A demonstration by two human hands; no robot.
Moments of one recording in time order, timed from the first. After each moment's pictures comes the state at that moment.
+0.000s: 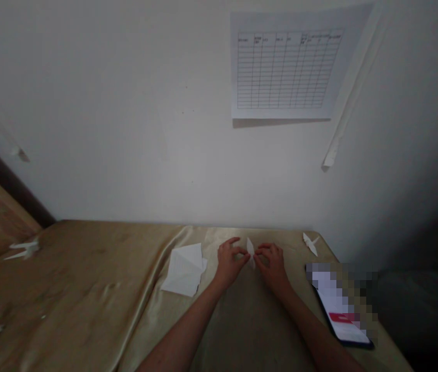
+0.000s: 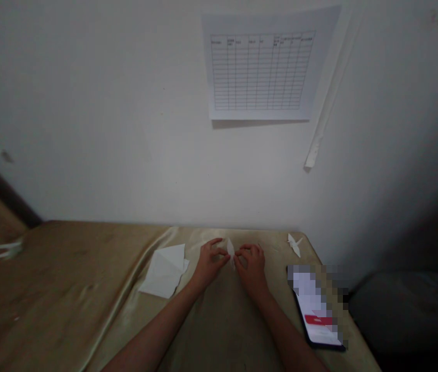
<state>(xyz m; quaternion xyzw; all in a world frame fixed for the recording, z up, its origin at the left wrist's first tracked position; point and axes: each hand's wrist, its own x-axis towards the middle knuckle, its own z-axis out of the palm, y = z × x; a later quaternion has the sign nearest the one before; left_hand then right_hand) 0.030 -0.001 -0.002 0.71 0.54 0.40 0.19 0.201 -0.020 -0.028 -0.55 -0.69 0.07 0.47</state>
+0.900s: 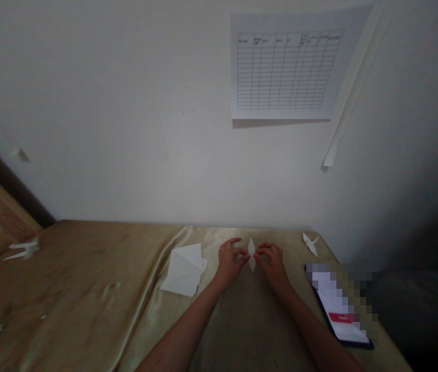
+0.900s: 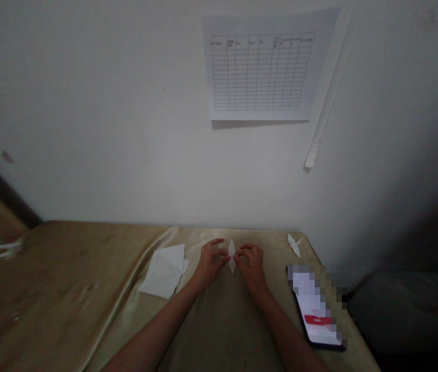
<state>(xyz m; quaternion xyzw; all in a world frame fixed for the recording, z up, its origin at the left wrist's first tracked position) 0.031 0.000 -0.002 0.73 0.54 0.39 0.19 0.202 -0.016 -0.032 -0.54 -0.65 0.13 0.52</state>
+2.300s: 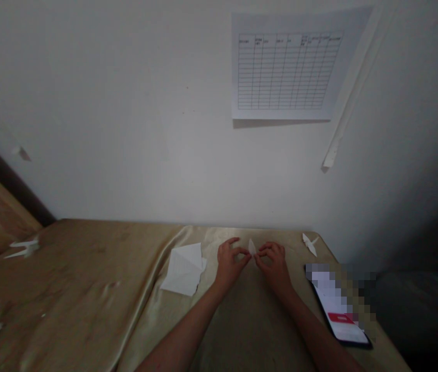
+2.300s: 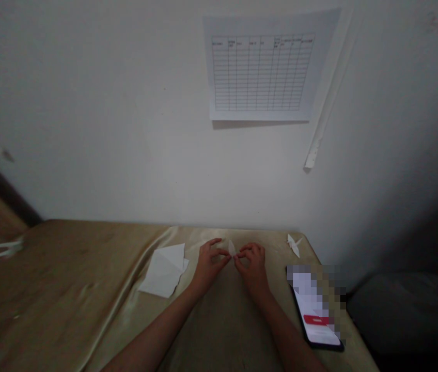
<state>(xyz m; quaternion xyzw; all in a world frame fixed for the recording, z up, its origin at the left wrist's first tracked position) 0.034 -0.009 -0.002 0.70 0.53 0.44 0.17 0.204 -0.024 -0.017 -0.51 -0.66 0.11 0.53</state>
